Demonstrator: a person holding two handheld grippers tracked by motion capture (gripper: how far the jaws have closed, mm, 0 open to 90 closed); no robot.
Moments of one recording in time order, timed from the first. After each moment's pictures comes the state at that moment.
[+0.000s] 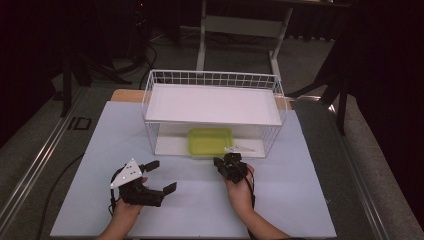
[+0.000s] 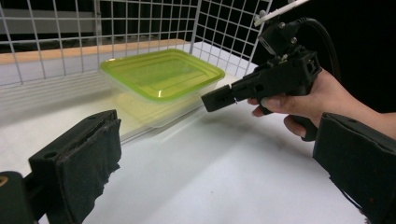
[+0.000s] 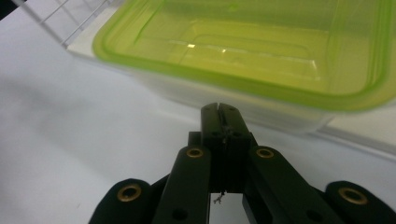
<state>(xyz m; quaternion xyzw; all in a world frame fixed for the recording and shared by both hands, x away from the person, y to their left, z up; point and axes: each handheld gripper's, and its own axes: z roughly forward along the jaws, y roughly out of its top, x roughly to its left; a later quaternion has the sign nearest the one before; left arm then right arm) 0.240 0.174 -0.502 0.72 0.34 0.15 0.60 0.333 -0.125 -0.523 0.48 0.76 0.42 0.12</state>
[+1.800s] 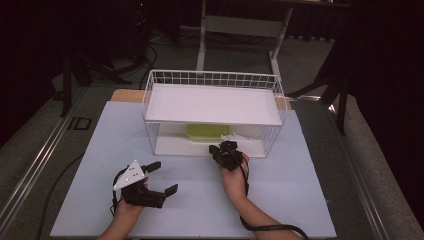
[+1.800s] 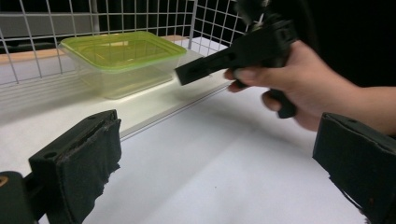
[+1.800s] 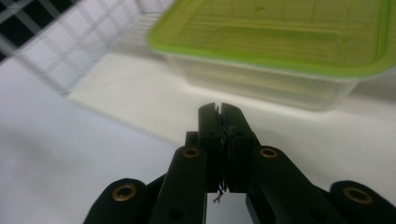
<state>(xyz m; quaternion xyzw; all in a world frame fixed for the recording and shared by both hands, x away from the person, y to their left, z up) 0.241 0.170 -0.509 0.73 0.32 0.15 0.59 0.361 -0.113 -0.512 0.48 0.74 0.45 0.13</state>
